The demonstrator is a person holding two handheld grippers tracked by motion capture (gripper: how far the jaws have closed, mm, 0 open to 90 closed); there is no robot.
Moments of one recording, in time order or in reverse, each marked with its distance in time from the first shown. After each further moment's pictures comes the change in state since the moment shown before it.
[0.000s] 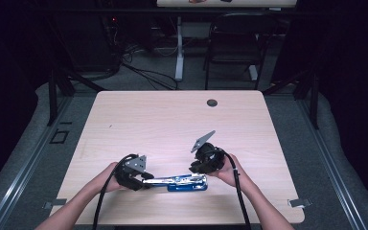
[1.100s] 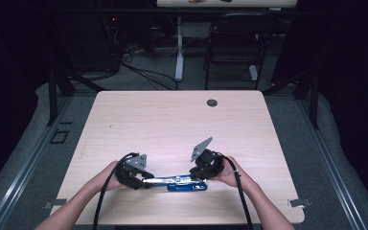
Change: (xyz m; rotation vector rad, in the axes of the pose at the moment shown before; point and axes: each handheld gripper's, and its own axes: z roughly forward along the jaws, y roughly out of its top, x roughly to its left) left arm 0.005 0.001 0.001 0.007 -0.015 -0.007; right arm 0.002 -0.012 0.013 0.010 0.084 -0.166
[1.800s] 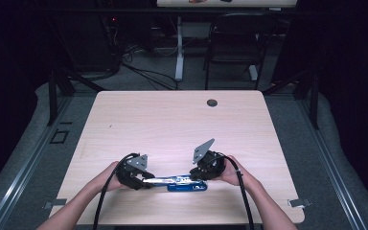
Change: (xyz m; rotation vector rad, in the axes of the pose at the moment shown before) left arm -0.001 0.000 0.003 -0.017 -0.001 -0.010; right arm -0.002 -0.005 -0.001 -0.027 0.026 -0.088
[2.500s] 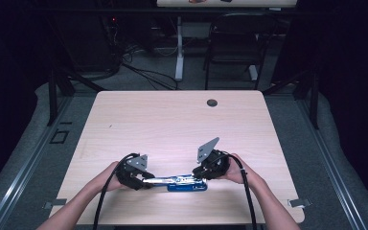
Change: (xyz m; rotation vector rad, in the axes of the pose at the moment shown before) left arm 0.000 0.000 0.000 0.004 -0.003 0.000; right arm -0.001 -0.004 -0.015 -0.010 0.008 -0.043
